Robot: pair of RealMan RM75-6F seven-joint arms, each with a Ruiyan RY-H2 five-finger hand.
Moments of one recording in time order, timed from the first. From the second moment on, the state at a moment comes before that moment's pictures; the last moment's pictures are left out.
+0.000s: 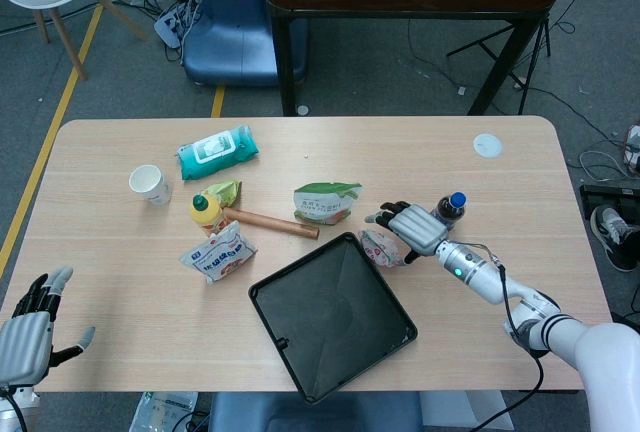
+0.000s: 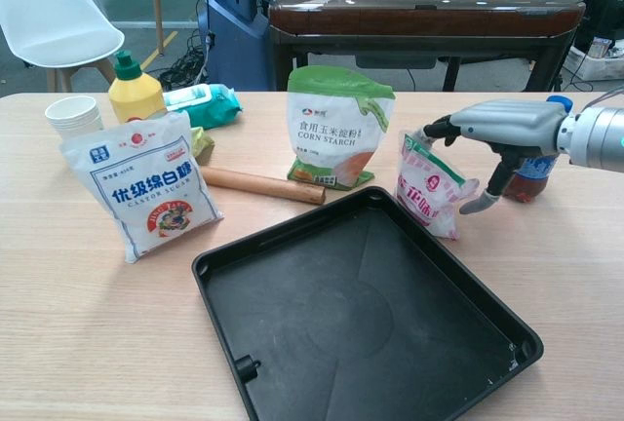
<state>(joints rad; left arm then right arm) -0.01 -1.22 -0.04 -1.70 1.45 1.54 0.11 0.83 -1.59 -0.04 -0.83 -1.75 0.90 0.50</state>
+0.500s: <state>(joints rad) 0.00 -1.21 -0.04 -1.72 1.44 1.54 0.13 0.86 -1.72 -0.10 -0.61 -1.77 0.93 0.57</state>
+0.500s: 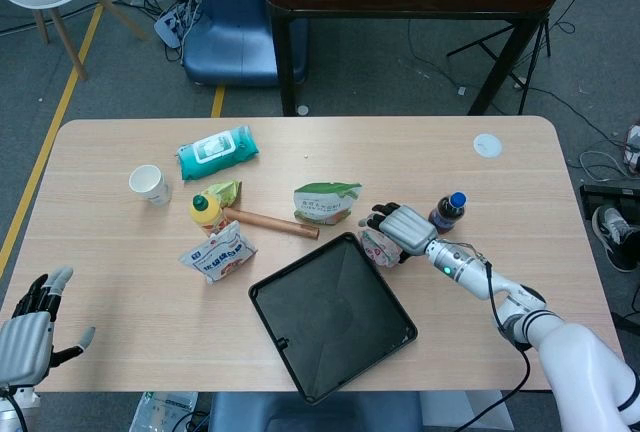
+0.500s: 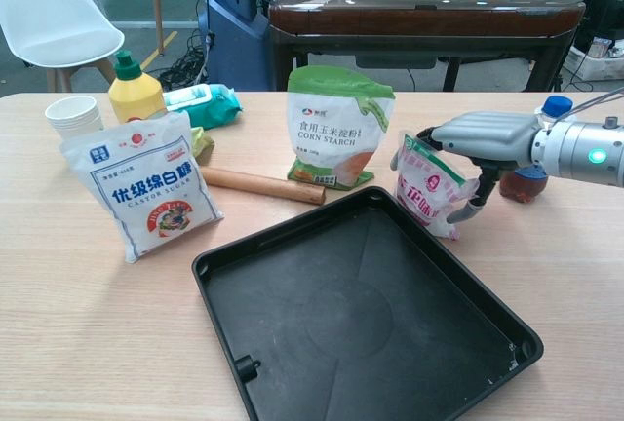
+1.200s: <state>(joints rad) 0.01 -1.21 -0.04 -1.71 1.44 1.55 0.12 0.87 -1.84 -0.16 -0.42 -1.78 0.96 0.66</state>
